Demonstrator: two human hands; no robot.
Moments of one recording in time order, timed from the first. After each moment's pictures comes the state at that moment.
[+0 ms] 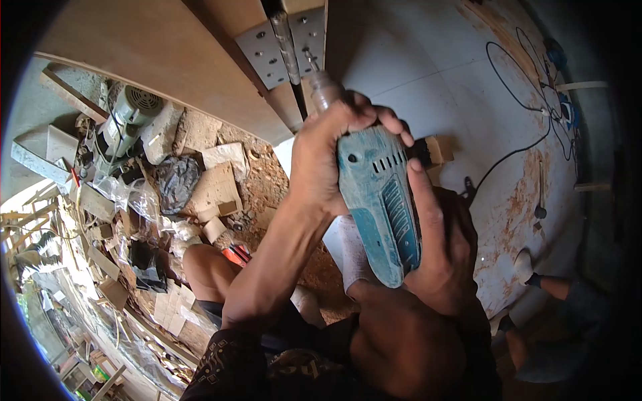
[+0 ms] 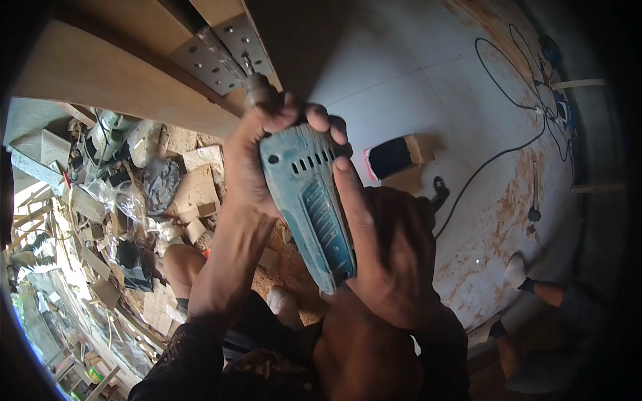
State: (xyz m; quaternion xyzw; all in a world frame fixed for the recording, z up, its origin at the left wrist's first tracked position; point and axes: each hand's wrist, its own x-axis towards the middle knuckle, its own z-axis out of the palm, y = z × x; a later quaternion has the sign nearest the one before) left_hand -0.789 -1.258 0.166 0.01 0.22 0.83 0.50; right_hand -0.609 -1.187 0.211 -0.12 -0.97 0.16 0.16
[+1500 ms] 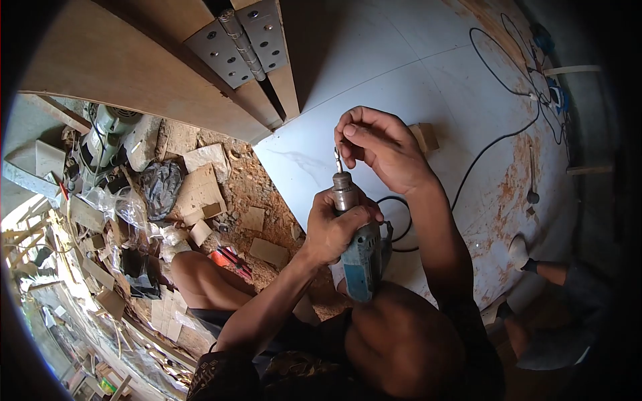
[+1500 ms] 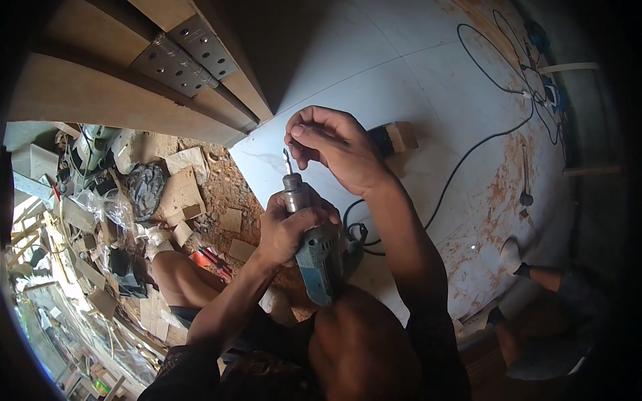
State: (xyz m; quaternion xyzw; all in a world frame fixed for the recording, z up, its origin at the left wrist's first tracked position) left_hand -0.700 -1.297 0.098 0.04 0.45 0.70 0.54; right_hand -0.685 -1.121 0.116 -0.16 -0.52 0.84 0.02
